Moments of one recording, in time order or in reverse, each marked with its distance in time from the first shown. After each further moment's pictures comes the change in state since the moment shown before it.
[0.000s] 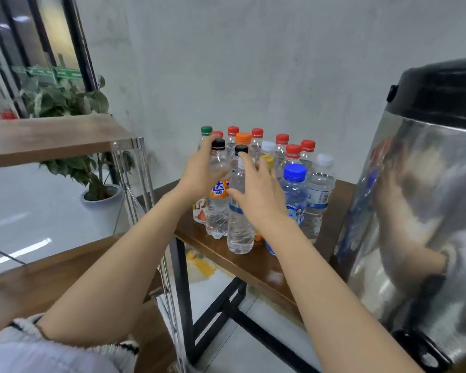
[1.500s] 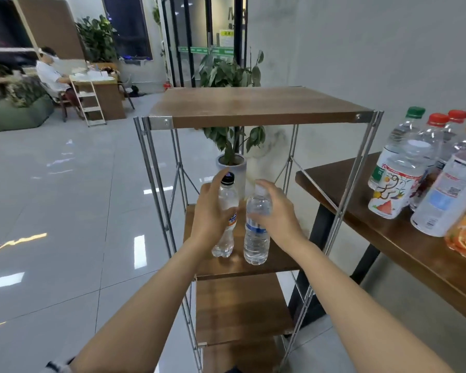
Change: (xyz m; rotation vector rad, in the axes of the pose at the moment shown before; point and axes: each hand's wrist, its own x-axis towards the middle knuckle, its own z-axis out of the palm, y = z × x) left_hand -0.245 -0.168 -0.235 0.223 0.379 -0.417; right_hand -0.082 -0.252 0.181 0.800 -0.422 -0.244
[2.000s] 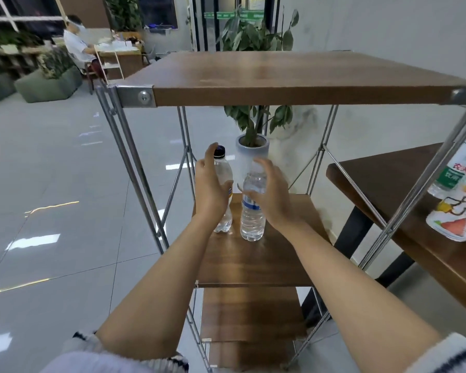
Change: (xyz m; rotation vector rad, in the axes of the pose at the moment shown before) left_hand 0.076 -0.046 0.026 0.048 0.224 -0.207; right_hand 0.102 0.051 0.066 0.049 0.013 -0.119
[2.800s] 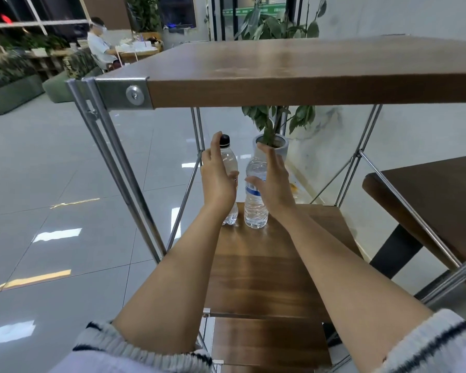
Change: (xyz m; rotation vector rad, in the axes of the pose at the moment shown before) left_hand 0.068 -0.037 0.020 0.020 0.085 0.014; right_hand 0.080 0.030 0.059 0.018 0.000 -0.083
